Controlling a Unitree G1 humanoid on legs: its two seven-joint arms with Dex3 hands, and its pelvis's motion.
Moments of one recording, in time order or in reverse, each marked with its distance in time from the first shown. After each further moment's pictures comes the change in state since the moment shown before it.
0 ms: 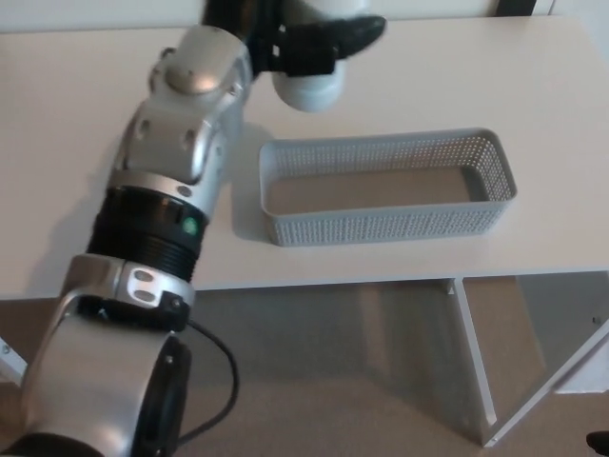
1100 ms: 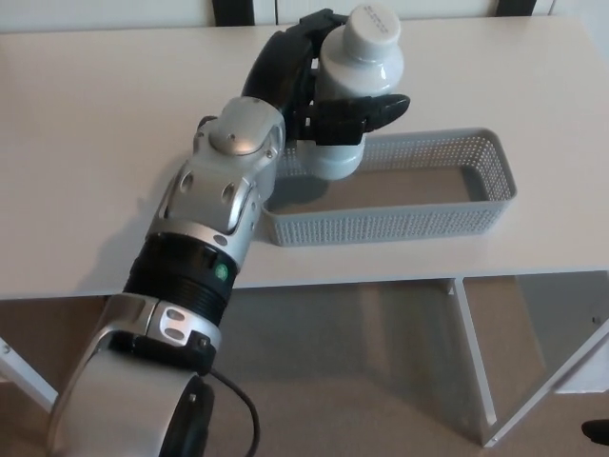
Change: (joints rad) left_arm 0.096 -0.065 -0.021 0.039 0.032 -0.015 0.012; right_arm -0.028 -0.004 0.007 -0.024 -0.023 0.041 0.000
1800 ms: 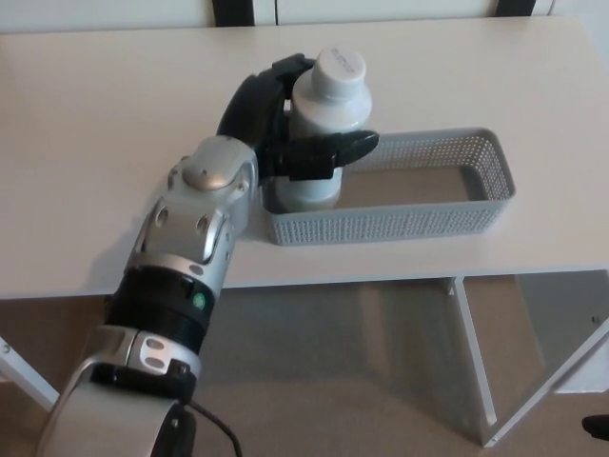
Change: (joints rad) left_arm 0.114 0.026 0.027 -0.034 -0.020 0.007 -0.051; right_arm -0.013 0.000 -0.008 0.002 0.011 0.007 0.016
